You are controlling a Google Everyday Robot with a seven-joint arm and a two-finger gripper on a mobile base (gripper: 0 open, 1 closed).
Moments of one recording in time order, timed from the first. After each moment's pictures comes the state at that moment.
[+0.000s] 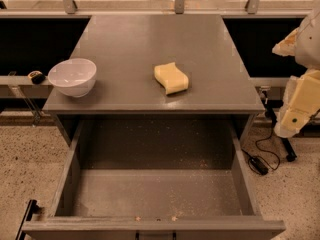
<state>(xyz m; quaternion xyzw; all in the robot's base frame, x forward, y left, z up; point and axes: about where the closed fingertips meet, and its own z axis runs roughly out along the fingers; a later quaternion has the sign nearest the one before) 0.438 -0.217 0.976 -0.60 0.78 -0.03 0.16</state>
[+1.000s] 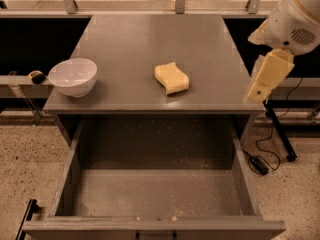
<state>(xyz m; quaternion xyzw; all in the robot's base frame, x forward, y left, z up) 0.503 -0.193 0.970 -0.59 0.78 0.01 0.20</state>
